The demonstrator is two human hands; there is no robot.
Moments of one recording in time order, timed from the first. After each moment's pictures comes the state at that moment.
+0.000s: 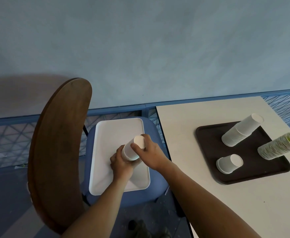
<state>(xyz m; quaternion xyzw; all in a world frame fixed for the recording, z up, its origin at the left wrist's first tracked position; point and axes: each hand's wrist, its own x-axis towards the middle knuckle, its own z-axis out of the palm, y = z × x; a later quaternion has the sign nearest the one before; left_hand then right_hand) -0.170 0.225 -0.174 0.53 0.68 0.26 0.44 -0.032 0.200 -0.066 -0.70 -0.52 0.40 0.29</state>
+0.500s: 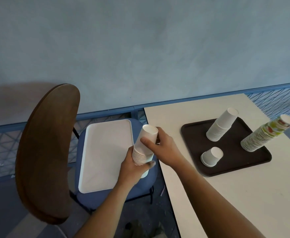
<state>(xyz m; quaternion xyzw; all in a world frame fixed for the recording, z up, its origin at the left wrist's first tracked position) -0.107 0.147 -0.091 0.59 0.55 0.24 0.53 0.050 0.131 -0.013 -0.68 -0.50 0.35 0.41</state>
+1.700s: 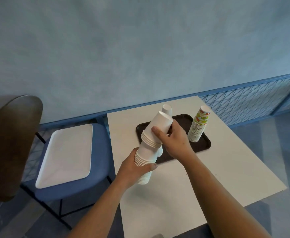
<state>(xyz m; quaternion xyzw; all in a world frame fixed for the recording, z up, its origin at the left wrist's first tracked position) 0.076 -0.041 -0.019 0.65 0.47 0.20 0.56 0.262 -0.081 0.060 -0.69 -0.44 0.25 0.51</state>
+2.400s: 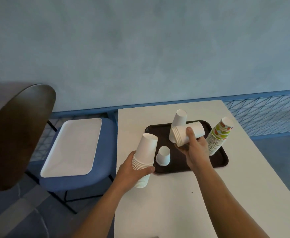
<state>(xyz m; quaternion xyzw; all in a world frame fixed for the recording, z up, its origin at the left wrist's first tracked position) 0.097 -0.005 -0.052 0.59 0.55 0.23 0.55 0.343 -0.020 -0.001 -0.55 -0.12 0.46 0.69</state>
